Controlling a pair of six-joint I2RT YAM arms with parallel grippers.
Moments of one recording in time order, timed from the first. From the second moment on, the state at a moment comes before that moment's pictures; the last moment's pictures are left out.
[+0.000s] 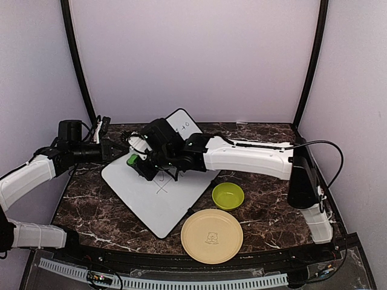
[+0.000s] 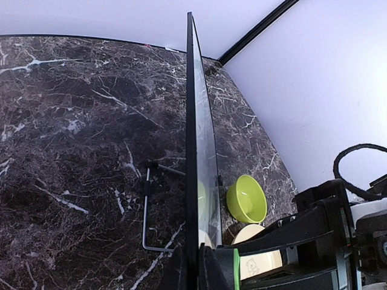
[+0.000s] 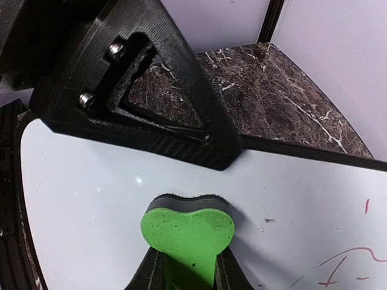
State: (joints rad) left arm -0.18 1.09 0.75 -0.18 0.73 -0.38; right arm 1.18 2.23 2.07 -0.42 0.08 -0.04
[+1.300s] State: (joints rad) left arm -0.18 1.09 0.75 -0.18 0.72 -0.38; right arm 1.17 2.11 1.77 -0.25 0.02 0.01
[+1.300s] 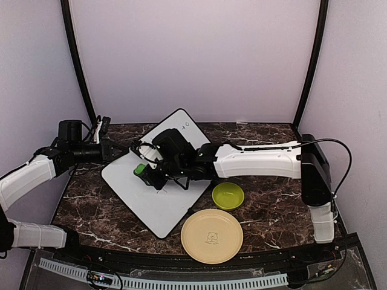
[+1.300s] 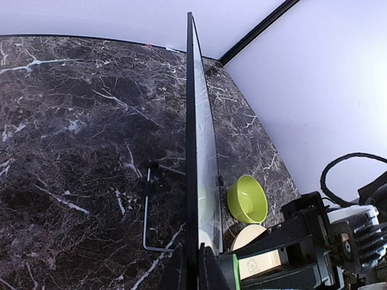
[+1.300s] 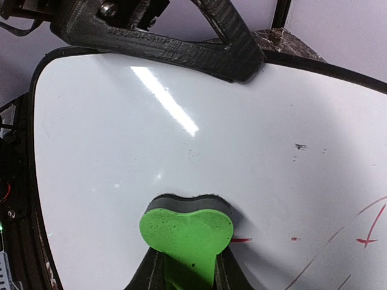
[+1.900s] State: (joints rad) left arm -0.18 1.09 0.75 -0.18 0.72 -0.38; right arm 1.10 2.10 1.76 -0.22 0.02 0.04
